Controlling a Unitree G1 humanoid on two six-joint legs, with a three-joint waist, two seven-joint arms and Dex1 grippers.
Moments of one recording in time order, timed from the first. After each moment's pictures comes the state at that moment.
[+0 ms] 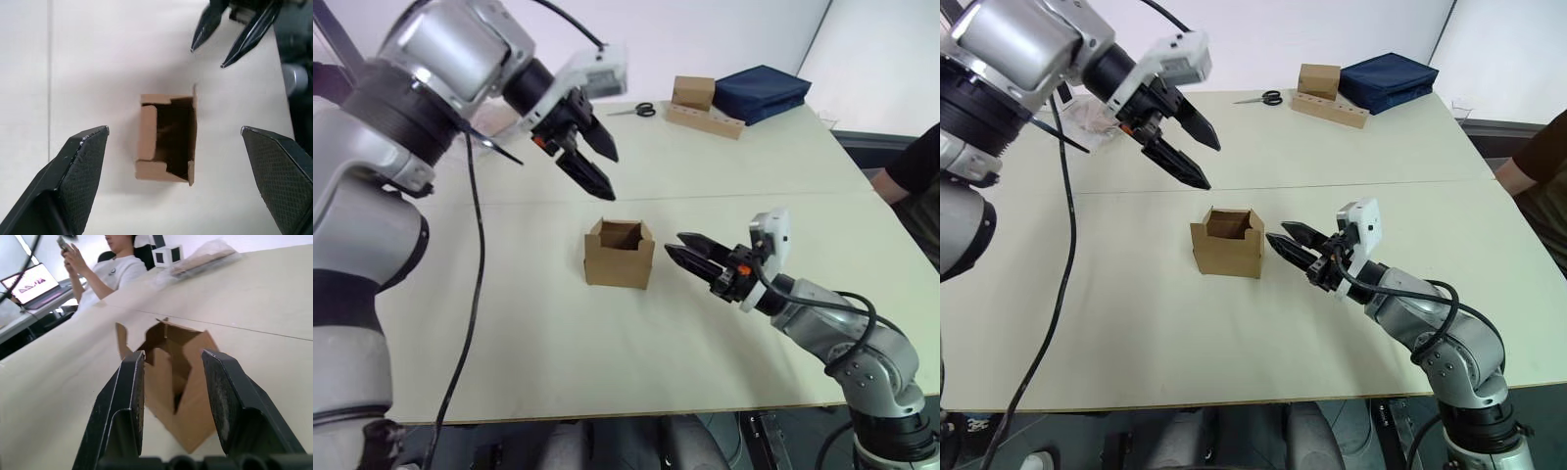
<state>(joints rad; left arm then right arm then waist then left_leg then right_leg) -1.73 0.75 -0.83 0.73 -0.46 0.60 -1.61 -0.24 -0.55 -0.07 -0.52 0.89 0.69 0.39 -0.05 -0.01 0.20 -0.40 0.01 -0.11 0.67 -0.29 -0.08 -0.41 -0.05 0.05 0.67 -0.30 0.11</state>
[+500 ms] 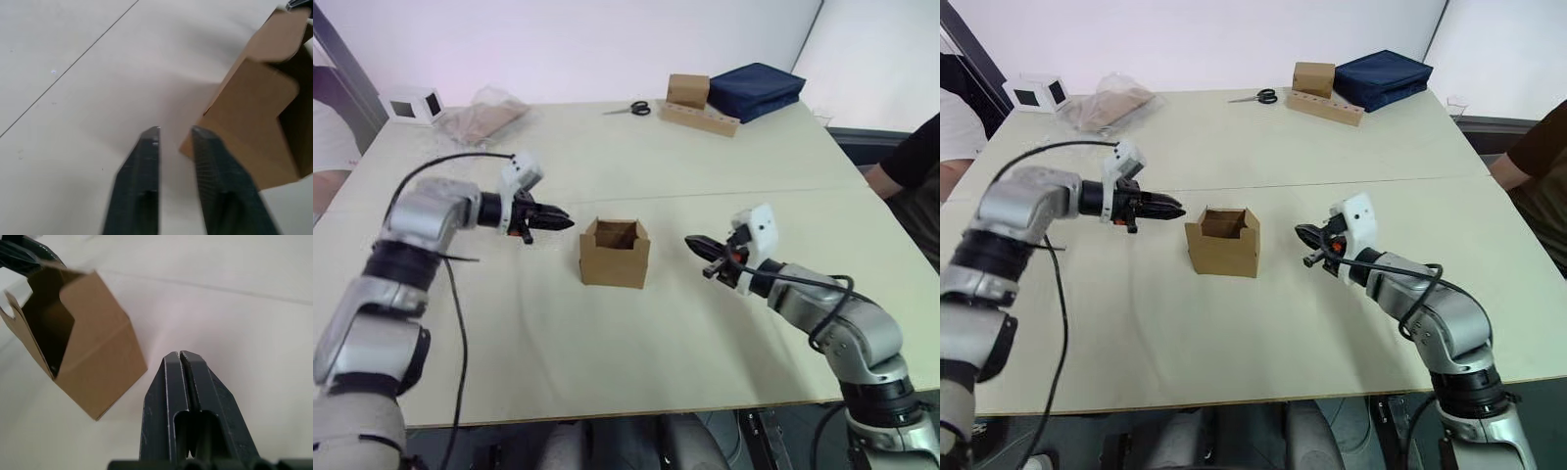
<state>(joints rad) -0.86 0.74 -0.26 0.45 -0.40 0.51 -1.12 -0.33 -0.54 0.03 -0.34 0.63 0.77 0.34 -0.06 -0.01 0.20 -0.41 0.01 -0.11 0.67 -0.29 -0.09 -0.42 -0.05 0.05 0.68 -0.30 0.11</state>
